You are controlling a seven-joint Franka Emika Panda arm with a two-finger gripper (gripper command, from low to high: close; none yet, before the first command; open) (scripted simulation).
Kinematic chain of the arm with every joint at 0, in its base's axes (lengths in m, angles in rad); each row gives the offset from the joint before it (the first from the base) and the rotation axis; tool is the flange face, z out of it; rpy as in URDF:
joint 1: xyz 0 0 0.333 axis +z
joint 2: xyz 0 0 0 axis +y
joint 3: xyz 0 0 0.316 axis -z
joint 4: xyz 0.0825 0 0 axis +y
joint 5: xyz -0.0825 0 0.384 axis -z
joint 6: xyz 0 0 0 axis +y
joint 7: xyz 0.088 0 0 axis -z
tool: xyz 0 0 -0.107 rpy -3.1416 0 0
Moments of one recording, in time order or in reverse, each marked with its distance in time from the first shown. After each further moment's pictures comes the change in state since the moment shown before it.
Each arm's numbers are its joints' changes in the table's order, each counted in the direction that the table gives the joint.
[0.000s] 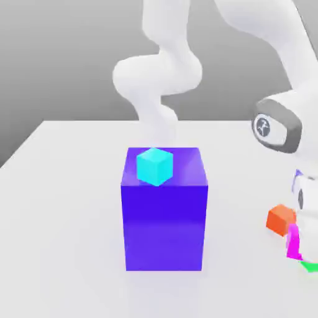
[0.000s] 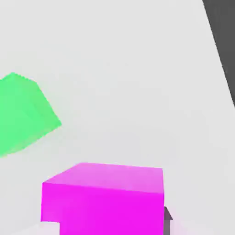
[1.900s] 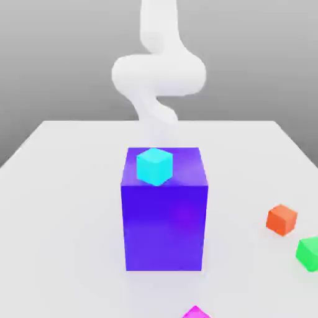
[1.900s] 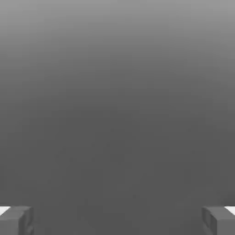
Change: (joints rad) arm -0.509 -0.930 0.207 -0.119 -0.090 0.305 0.659
